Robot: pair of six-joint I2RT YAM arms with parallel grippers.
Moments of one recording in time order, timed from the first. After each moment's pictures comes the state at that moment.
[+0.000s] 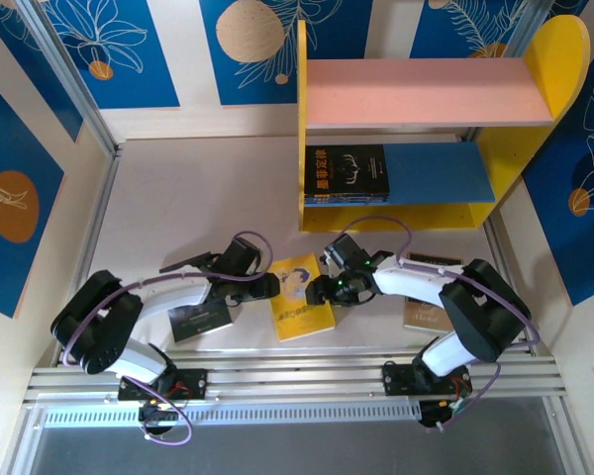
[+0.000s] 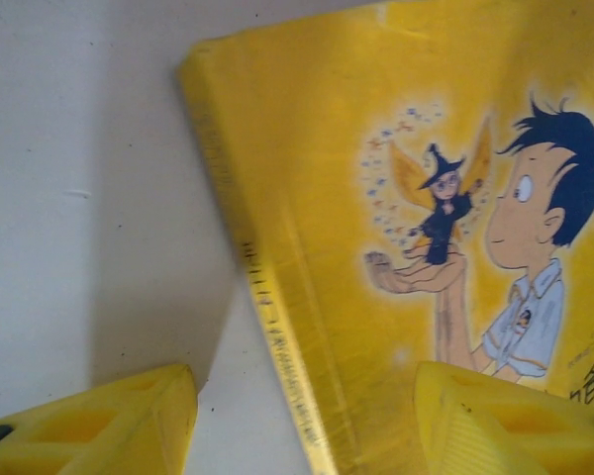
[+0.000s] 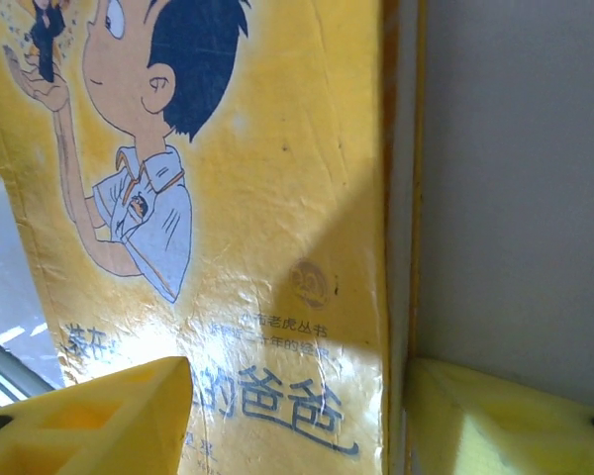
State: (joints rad) left arm -0.71 1.47 0.65 -0.22 0.20 -0.76; right arm 0.70 1.51 0.71 -0.36 -0.38 0.64
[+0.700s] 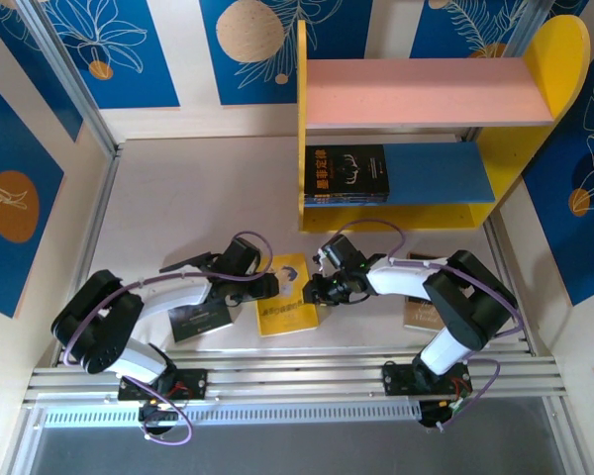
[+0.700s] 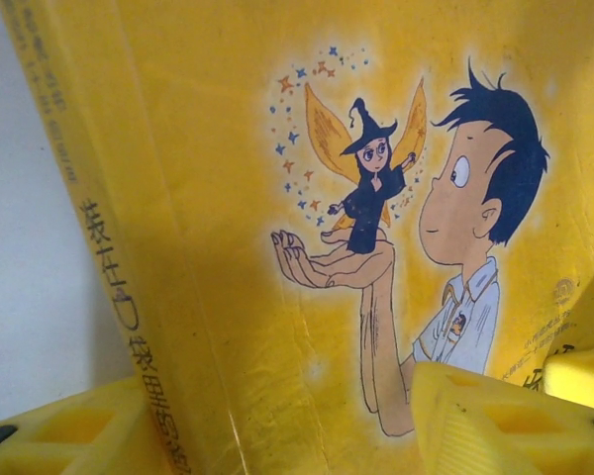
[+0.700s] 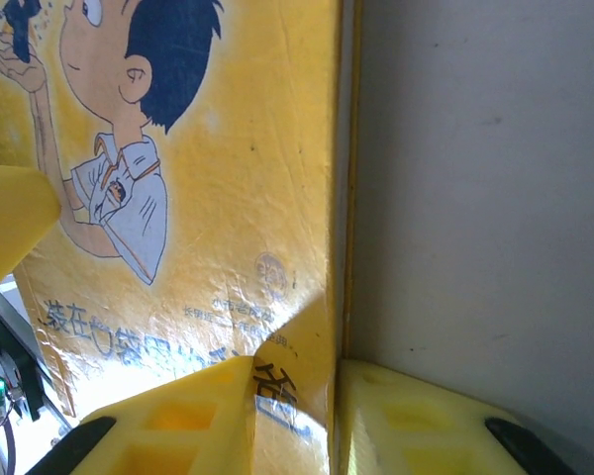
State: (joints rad) left arm -0.71 1.47 0.65 -0.22 0.20 -0.77; right arm 0.70 1.59 0.68 -0.18 -0.48 0.69
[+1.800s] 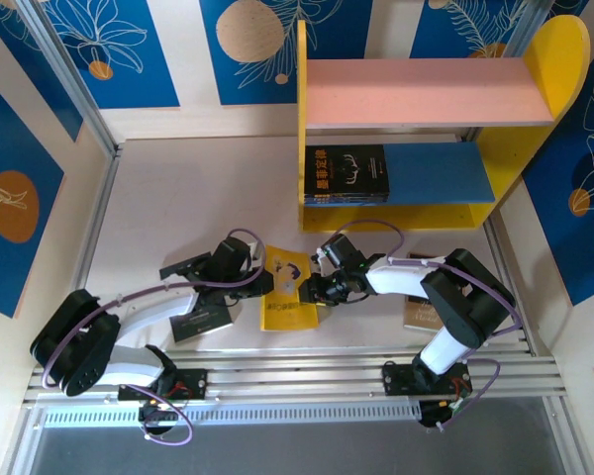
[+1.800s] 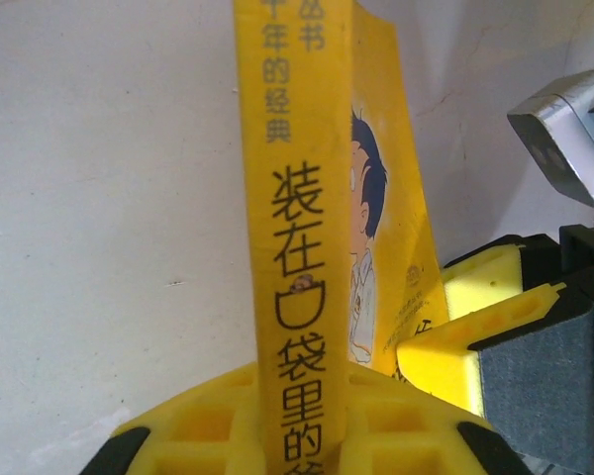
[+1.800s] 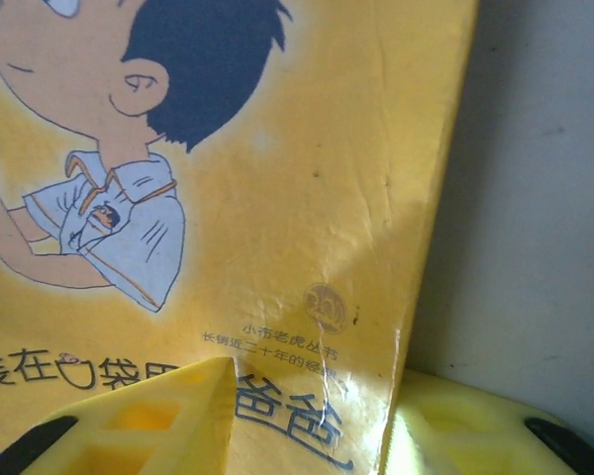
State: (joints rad) left arm -0.70 1.32 0.59 -0.11 0.26 -0.76; right arm 0.70 1.60 0.68 -0.15 -0.52 0.70
